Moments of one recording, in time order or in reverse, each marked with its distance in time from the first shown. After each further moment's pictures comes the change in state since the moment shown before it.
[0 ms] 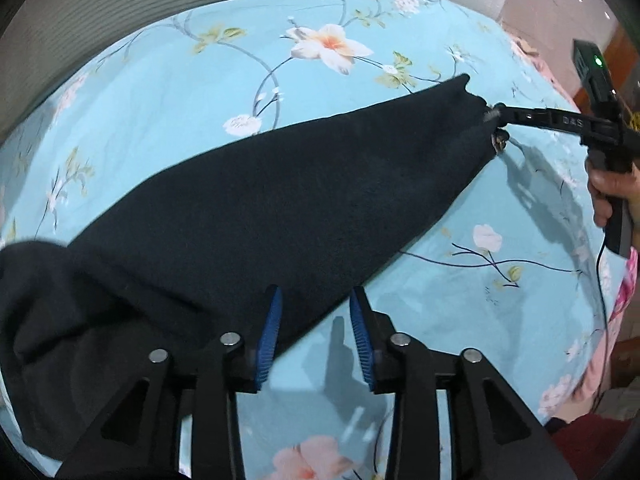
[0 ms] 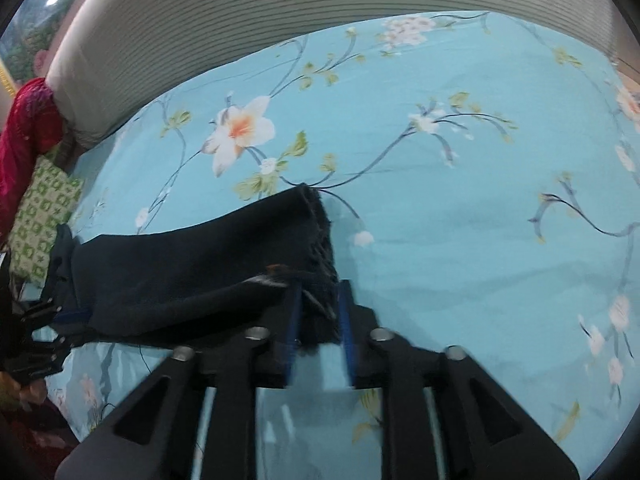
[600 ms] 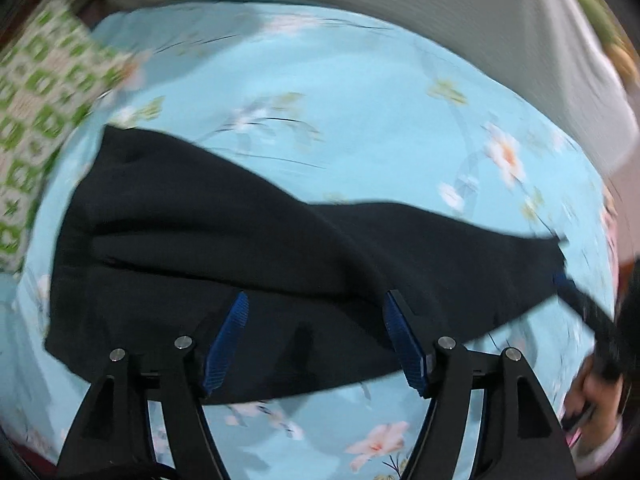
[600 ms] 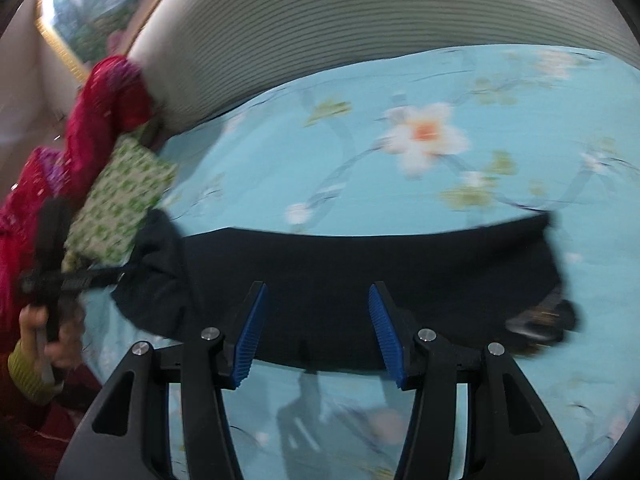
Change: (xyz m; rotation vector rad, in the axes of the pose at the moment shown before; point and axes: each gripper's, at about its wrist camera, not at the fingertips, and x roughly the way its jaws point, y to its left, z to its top) left arm -0.066 0.166 -0.001 -0.575 0.028 0.100; right arm 0.005 0.145 -0.003 -0.109 0.013 0.309
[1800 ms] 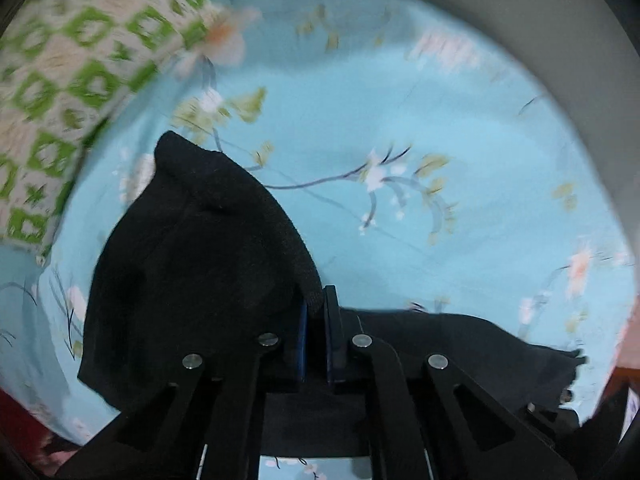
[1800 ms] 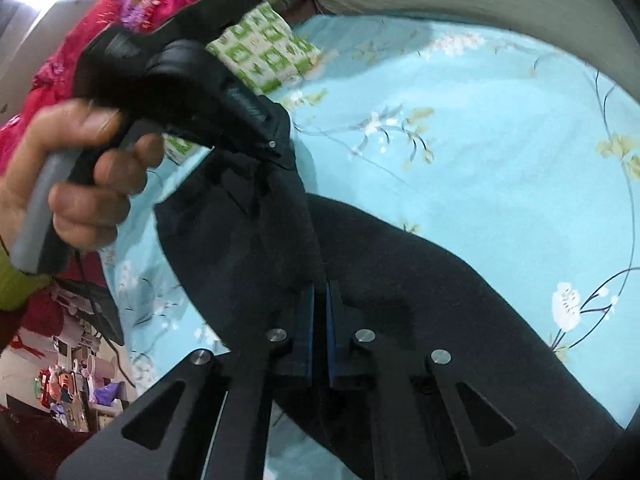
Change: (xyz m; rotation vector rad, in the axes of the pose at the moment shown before) left arm 0.030 0.082 0.069 -0.295 0.043 0.089; right arm 0.160 0.157 0.028 -0.469 0.302 0.261
